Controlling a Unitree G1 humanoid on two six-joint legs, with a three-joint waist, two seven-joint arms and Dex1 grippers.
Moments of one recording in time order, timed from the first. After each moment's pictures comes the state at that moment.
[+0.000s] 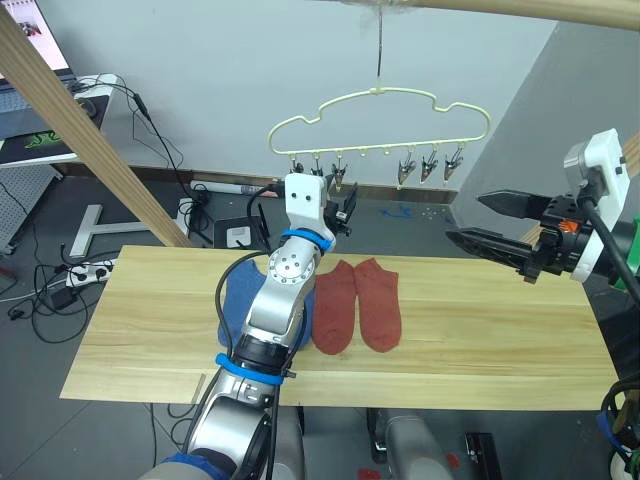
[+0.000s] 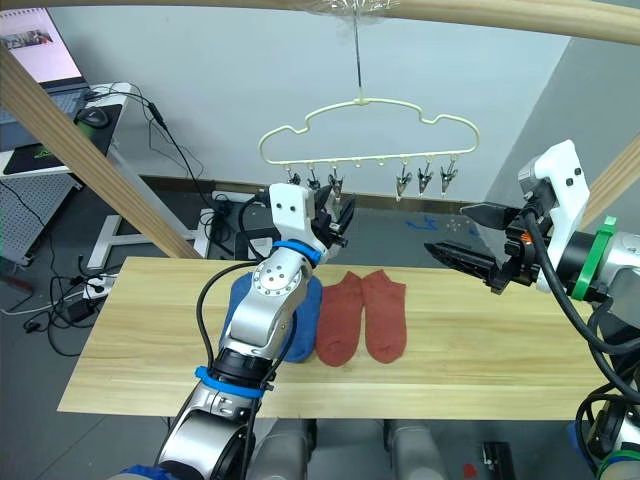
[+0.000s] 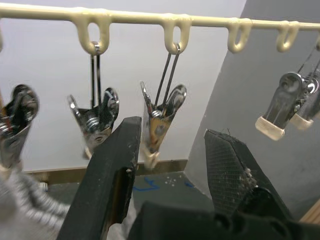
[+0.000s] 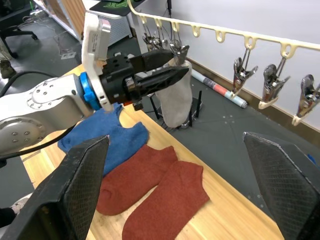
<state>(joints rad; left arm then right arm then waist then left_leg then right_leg) -0.63 0.02 -0.13 0.14 -0.02 0.17 -0.09 -0.58 -0.78 -0.55 -0.66 1.05 1.49 0.51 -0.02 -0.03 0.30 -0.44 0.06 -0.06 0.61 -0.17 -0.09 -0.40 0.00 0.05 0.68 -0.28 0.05</state>
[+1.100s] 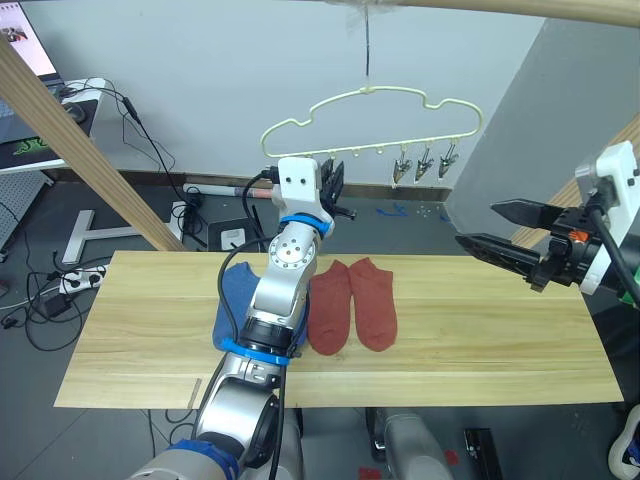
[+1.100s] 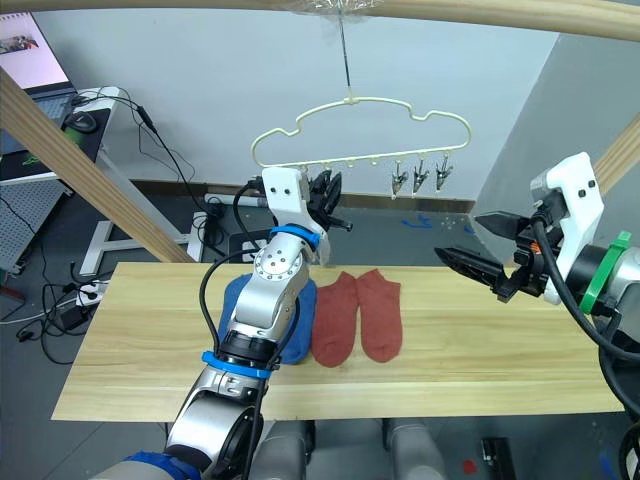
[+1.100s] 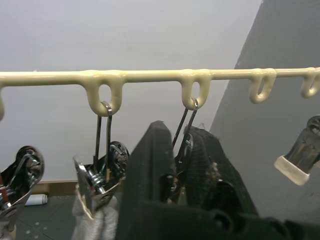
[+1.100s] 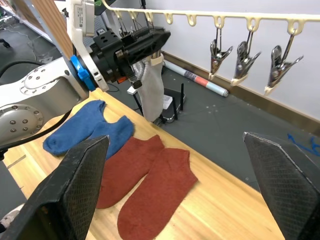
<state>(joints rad) -0.70 0.00 -0.07 0.23 -0.02 0.12 -0.05 -0.41 -0.95 -0.54 -0.63 1.40 1.29 0.20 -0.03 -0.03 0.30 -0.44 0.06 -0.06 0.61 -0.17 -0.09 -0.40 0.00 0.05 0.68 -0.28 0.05</state>
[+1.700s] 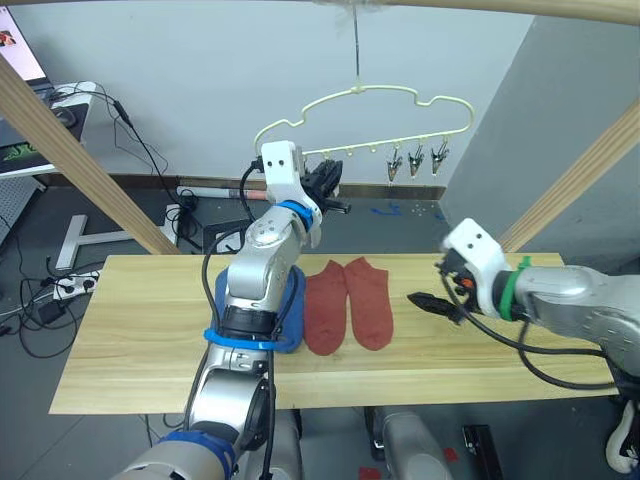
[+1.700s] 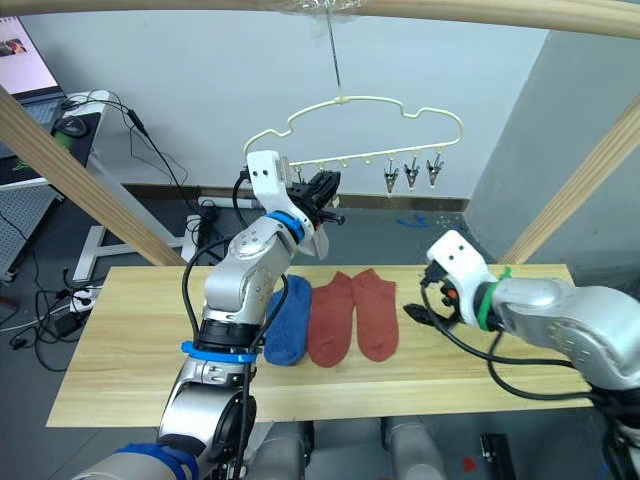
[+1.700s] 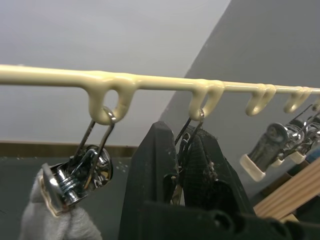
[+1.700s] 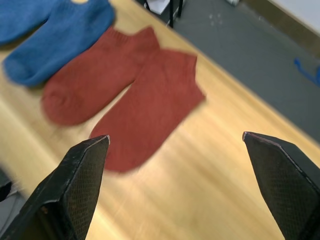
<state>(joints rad) -0.77 0.06 0.05 0.13 -0.26 0.47 -0.23 -0.55 -0.86 0.26 -0.47 0.81 1.14 0.27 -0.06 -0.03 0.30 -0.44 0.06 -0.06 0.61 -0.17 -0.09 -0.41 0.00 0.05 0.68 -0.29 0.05</state>
